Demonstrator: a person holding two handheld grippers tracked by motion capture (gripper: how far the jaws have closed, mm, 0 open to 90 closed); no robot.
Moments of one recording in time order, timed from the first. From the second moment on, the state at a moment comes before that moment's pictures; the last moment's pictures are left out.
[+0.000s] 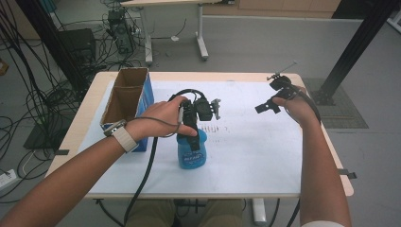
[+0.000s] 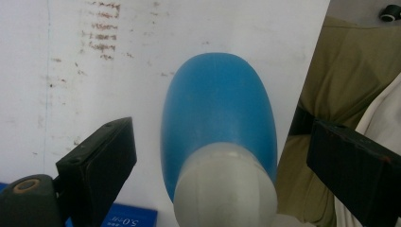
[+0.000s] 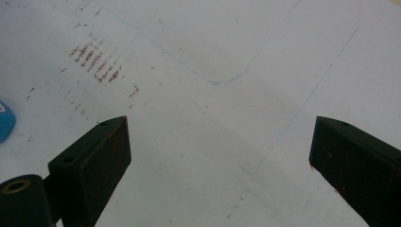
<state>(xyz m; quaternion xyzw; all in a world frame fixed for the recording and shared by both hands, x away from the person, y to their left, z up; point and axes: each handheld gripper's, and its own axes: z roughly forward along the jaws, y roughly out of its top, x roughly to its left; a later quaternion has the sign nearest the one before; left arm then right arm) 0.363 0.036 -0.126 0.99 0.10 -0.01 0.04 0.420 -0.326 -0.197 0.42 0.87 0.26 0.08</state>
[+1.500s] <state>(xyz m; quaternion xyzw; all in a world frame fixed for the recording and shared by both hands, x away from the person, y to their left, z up) 0.362 0.036 -0.151 0.99 0.10 0.00 0.04 0.421 -0.325 -0.205 0.42 0.87 0.26 0.07</state>
